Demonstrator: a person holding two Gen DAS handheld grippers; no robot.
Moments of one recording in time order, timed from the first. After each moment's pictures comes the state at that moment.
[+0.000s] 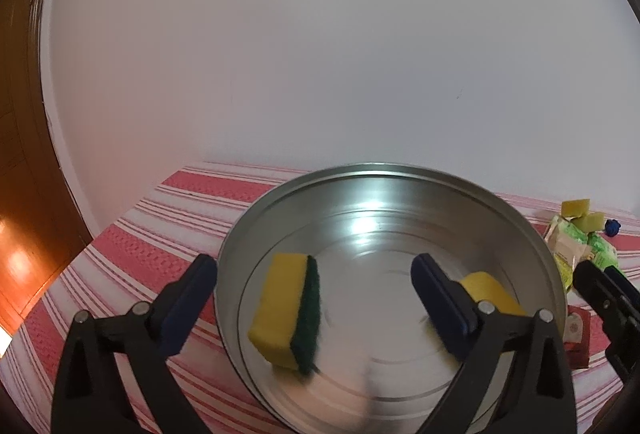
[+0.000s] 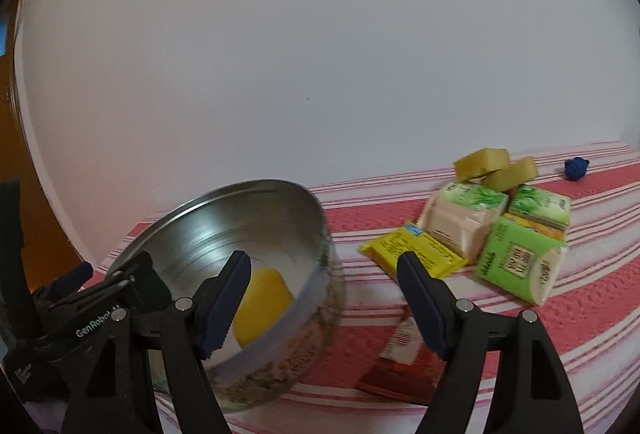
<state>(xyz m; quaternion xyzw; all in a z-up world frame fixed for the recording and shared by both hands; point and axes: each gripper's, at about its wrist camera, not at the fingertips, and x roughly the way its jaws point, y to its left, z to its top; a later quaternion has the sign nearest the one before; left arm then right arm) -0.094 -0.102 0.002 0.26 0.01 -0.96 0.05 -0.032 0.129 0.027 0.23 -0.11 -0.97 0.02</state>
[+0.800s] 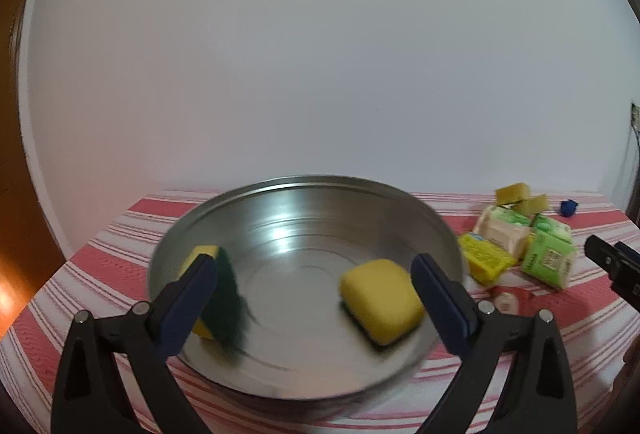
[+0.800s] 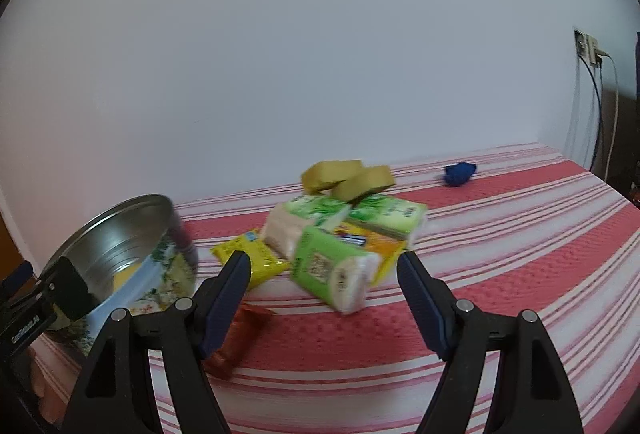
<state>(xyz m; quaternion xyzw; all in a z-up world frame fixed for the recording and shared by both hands) -0.045 -0.024 0.016 0.21 -0.02 -0.98 -0.02 0.011 0.231 0.028 0.22 -0.10 -0.97 -0.09</state>
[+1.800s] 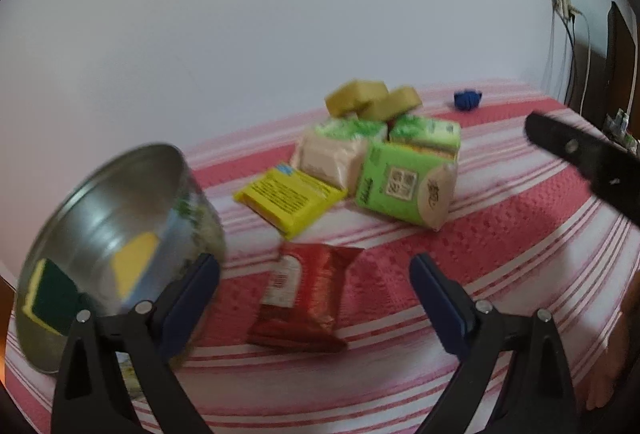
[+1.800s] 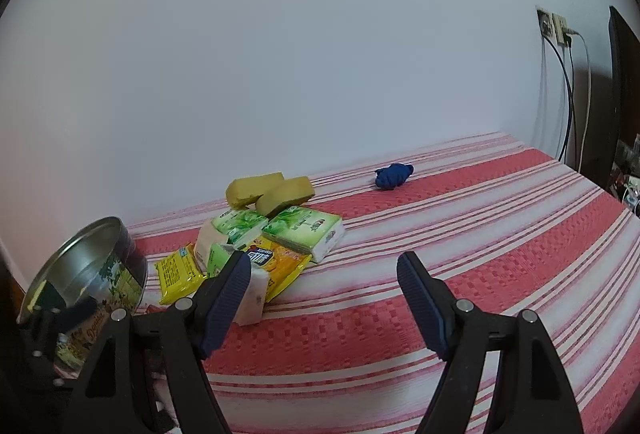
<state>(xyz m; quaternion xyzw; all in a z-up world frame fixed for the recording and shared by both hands) -0.055 0.147 -0.016 0.34 -0.14 -0.92 -0.15 0.031 0.306 0.034 0.23 -0.13 -0.96 -0.12</state>
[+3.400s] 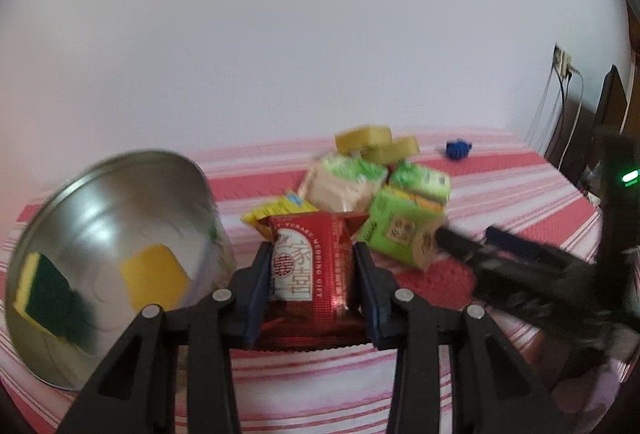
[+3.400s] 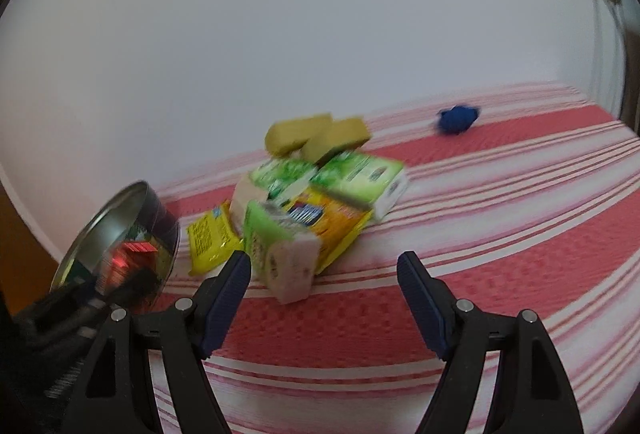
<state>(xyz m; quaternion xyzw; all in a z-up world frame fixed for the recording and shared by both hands) -0.047 0.101 0.025 0.32 -0.05 -0.93 -0.19 -0.023 0.288 0.003 0.33 -0.16 -0.93 -0.02</state>
